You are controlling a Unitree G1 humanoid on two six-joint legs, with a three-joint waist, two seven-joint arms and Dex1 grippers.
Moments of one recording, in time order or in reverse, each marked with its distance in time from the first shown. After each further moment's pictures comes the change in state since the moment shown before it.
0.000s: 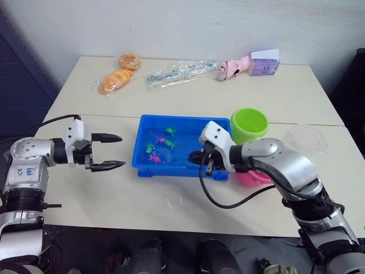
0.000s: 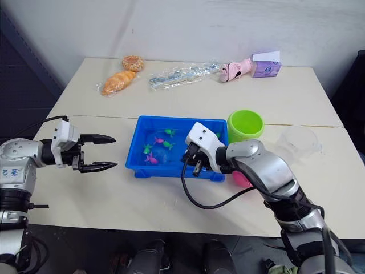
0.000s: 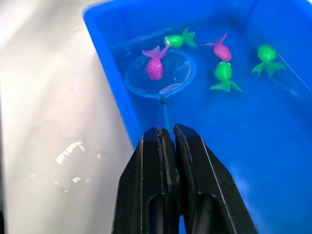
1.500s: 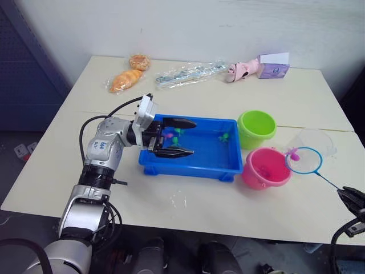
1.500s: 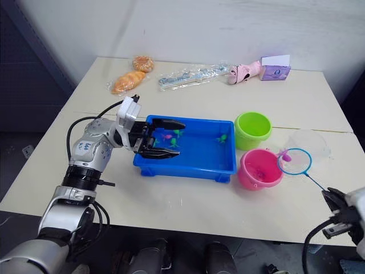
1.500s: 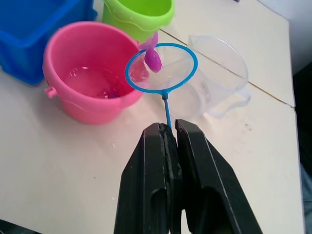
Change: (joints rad) left arm -0.268 -0.437 -0.171 -0.127 -0.133 0.237 -0.013; right arm 1.447 -0.041 -1.272 -0.605 0.034 -0.485 -0.145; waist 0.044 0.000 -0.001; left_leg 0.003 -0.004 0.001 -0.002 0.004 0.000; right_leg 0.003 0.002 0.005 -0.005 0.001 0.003
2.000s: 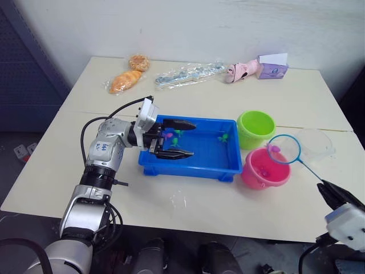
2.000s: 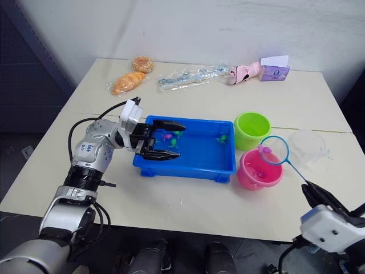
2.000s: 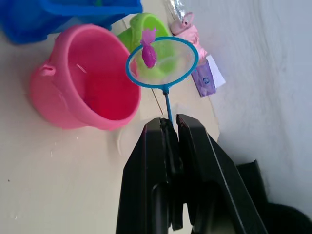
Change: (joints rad) left arm 0.001 -0.006 -0.003 0.029 0.033 -0.066 -0.001; right arm -0.031 0.075 0.207 0.222 -0.599 -0.828 -0.069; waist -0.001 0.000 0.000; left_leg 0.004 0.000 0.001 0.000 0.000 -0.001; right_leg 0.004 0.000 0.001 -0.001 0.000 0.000
